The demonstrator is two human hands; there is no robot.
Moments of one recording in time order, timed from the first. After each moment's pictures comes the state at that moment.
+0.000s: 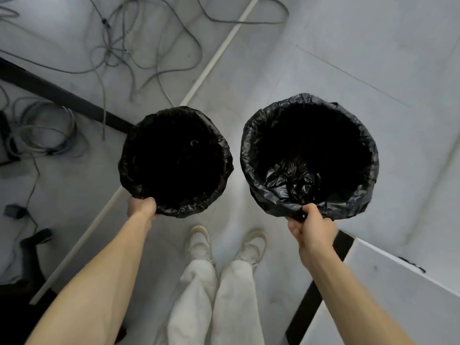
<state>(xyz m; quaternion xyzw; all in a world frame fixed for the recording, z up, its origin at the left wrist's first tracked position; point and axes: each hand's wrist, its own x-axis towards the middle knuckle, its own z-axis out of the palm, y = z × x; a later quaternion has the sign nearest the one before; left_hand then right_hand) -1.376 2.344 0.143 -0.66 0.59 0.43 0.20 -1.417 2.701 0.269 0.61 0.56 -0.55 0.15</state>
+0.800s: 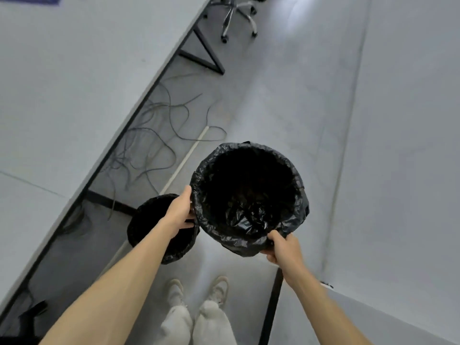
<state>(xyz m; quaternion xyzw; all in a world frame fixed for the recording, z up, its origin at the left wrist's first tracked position) -1.544 2.477 0.582 -0.38 0.60 0.61 0.35 -1.464 2.729 0.634 0.43 0.70 -0.53 0.23</state>
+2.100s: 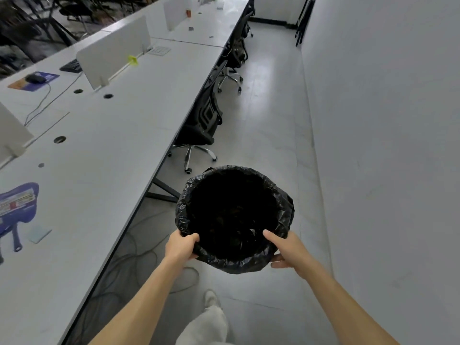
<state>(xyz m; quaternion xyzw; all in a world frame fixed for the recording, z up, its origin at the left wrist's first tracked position) -2.050 2.675 0.759 -0.30 0.71 0.61 0.19 -2.007 2.951 0.798 0.27 0.74 -0.57 0.22</state>
